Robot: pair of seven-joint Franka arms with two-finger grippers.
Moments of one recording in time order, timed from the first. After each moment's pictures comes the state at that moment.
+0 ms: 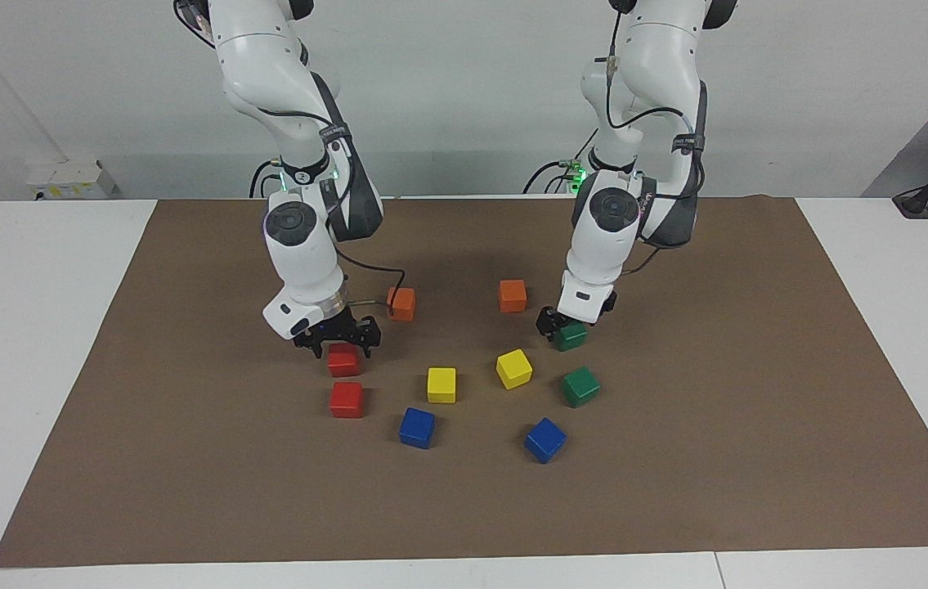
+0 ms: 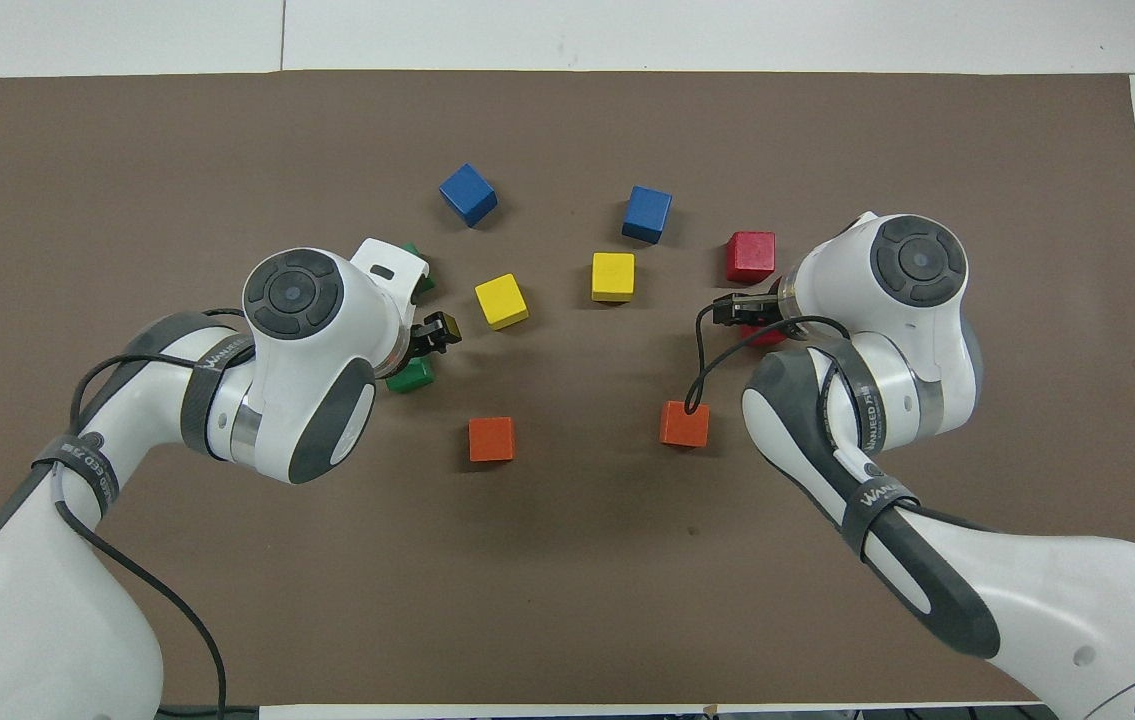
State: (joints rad) left arm -0.40 0.25 -0.05 -2.03 0.01 2.28 -0.74; right arm 0.22 0.30 0.03 -2.00 0.01 2.37 0.30
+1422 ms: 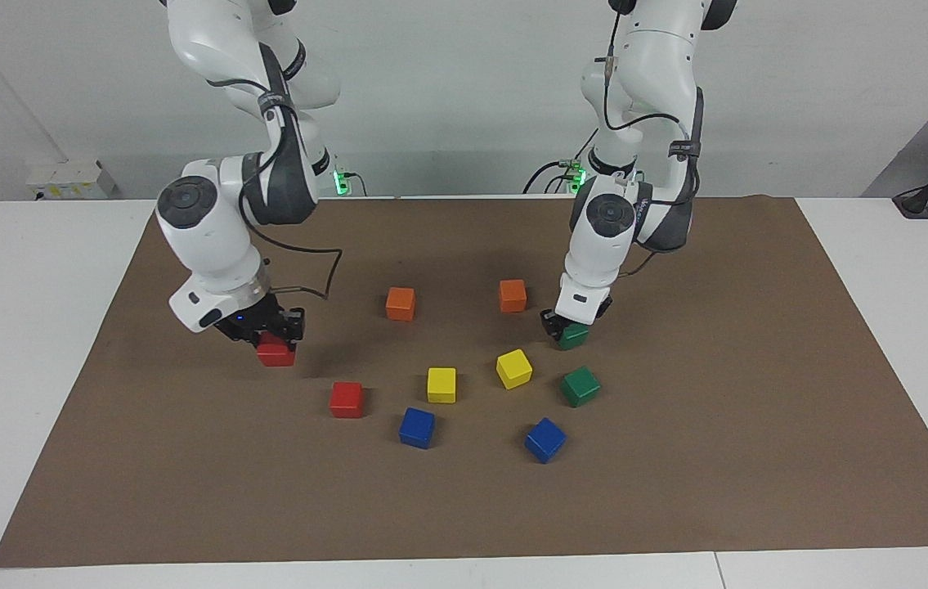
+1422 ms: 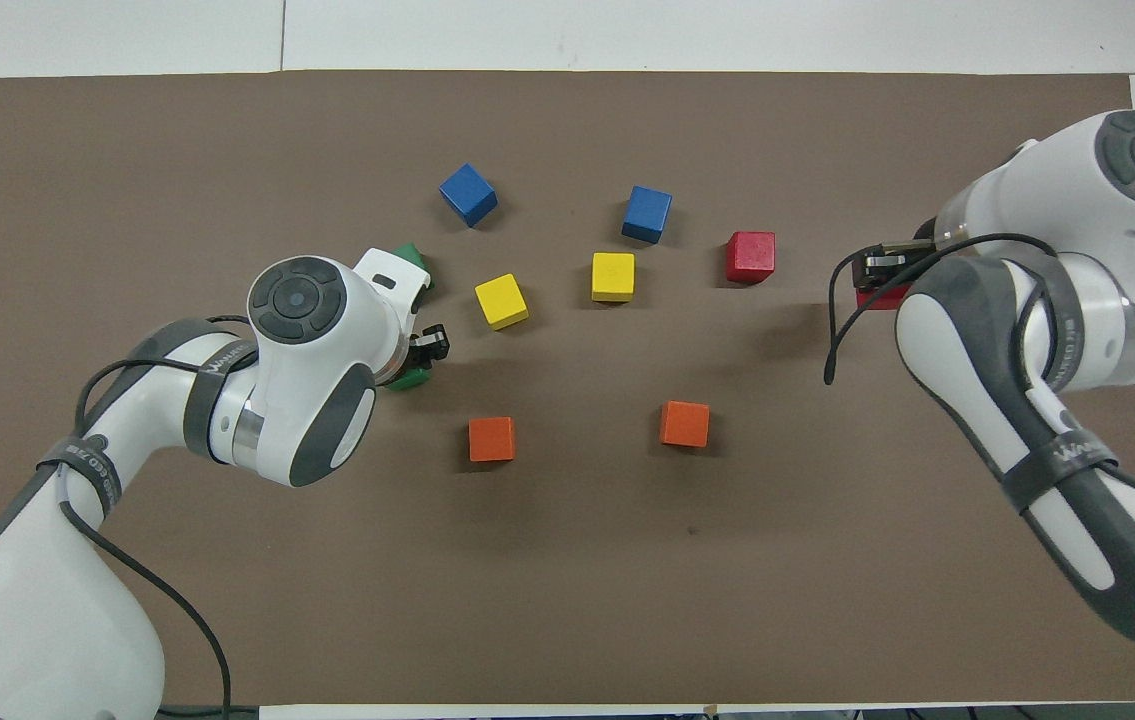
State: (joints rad) left arm -0.40 0.25 -0.04 -2.03 0.01 2.24 -0.68; right arm 0.01 0.24 0.02 -1.84 0.01 2.09 0.03
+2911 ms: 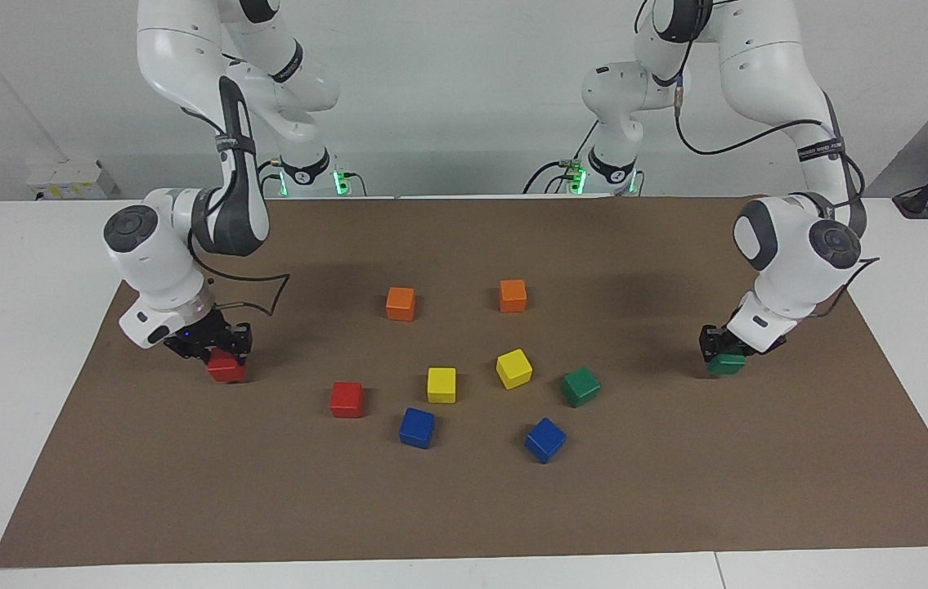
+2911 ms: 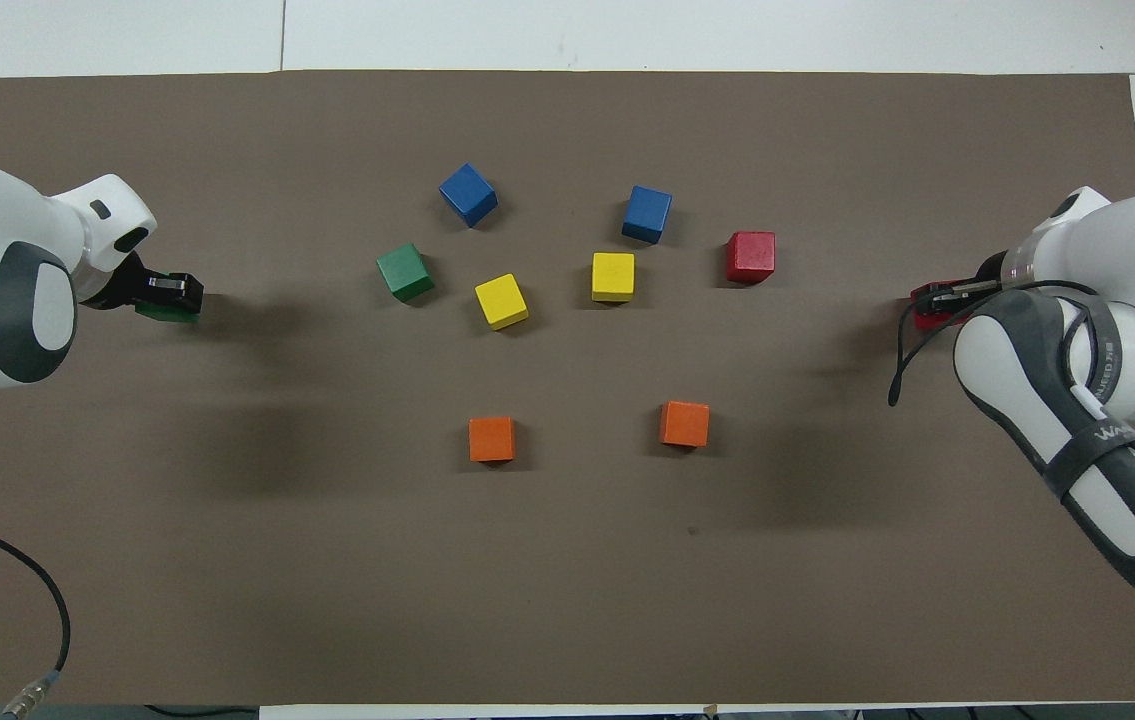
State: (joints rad) left arm 0.05 0.35 -0.02 -1.85 0.01 2.18 0.17; right arm -0.11 0.26 0.02 -2.02 0.01 2.33 -0.16
